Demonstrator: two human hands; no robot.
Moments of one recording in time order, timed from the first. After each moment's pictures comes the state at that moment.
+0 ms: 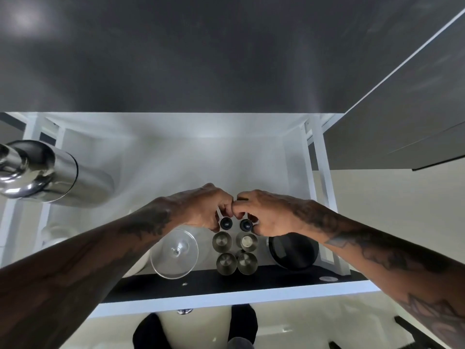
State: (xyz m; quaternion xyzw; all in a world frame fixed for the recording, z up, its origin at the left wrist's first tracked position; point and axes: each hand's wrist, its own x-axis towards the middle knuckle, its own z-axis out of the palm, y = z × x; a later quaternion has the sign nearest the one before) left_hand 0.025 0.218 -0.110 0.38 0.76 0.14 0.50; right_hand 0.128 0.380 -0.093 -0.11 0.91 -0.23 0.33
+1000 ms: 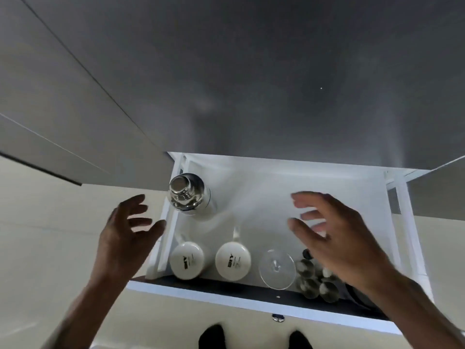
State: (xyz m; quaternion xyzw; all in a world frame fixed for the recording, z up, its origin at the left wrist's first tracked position) left_hand -0.001 -0.036 0.041 -0.07 0.92 0.37 0.09; right_hand 0.109 0.269 0.064 0.17 0.87 -0.46 0.02
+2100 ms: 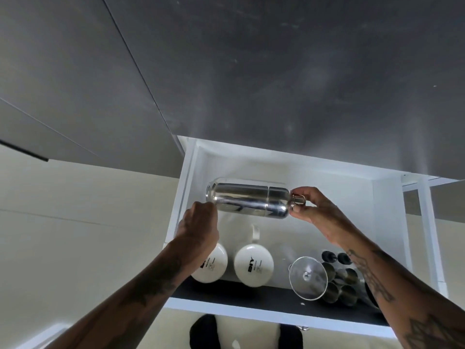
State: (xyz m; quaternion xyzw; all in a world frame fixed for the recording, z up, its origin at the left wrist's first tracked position) left_hand -0.045 0.018 -0.024 0.14 0.94 0.05 0.32; right_hand 0.036 0.278 -0.085 0.34 0.72 -0.57 0.20
